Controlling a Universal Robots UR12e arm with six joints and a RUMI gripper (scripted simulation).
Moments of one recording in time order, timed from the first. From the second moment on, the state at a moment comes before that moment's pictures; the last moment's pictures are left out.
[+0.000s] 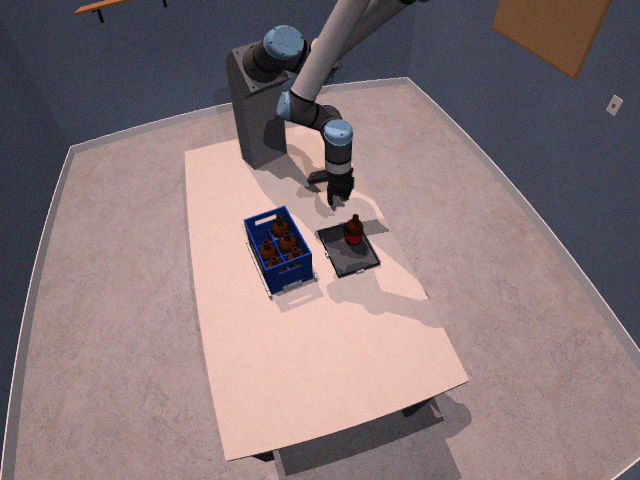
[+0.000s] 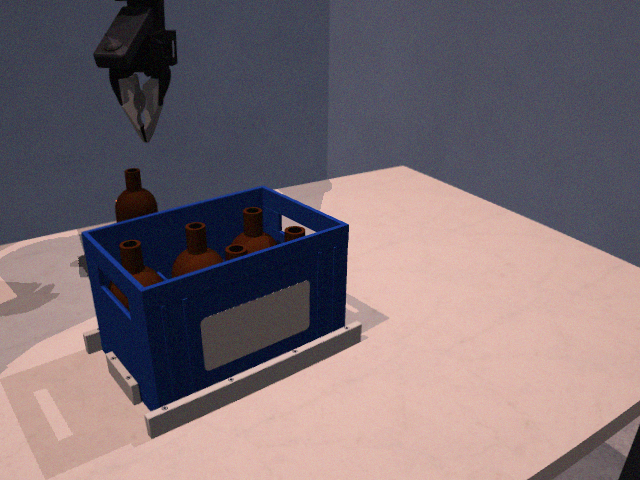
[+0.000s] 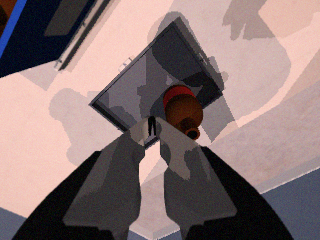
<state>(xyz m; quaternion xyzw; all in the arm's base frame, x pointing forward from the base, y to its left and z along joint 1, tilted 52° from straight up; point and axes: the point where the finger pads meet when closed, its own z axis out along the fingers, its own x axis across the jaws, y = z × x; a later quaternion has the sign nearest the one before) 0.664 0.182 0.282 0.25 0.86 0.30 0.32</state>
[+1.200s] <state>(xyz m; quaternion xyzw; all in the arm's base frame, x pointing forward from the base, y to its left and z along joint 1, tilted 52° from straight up) 0.645 0.275 0.306 0.26 0.86 0.30 0.32</state>
